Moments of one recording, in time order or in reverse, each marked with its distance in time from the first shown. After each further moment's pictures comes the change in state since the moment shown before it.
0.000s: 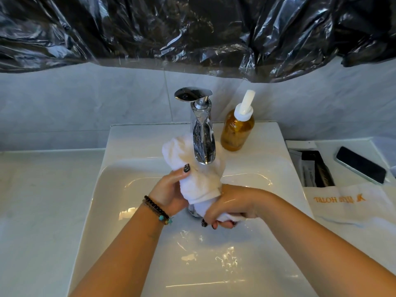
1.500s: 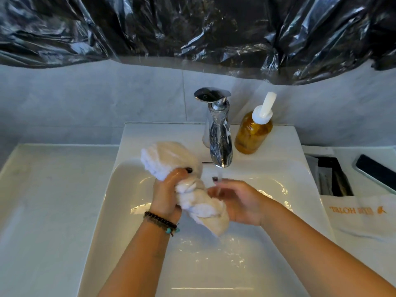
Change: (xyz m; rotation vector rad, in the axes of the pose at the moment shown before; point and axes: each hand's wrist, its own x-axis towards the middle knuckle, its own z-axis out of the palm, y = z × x) left_hand -0.012 -0.005 -0.030 0.163 0.517 0.256; right_hand 0.046 0.020 -0.005 0.850 -0.082 -0.127
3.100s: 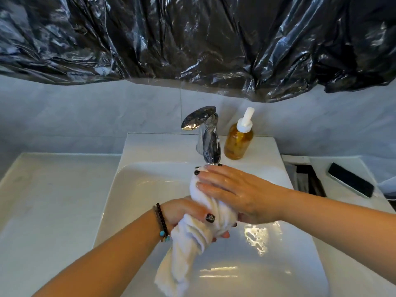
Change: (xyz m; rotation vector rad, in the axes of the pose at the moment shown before) left_hand -0.055 0.030 0.024 0.265 -0.912 -0.714; right_hand -0.085 -0.022 0.009 -2.320 0.032 -1.066
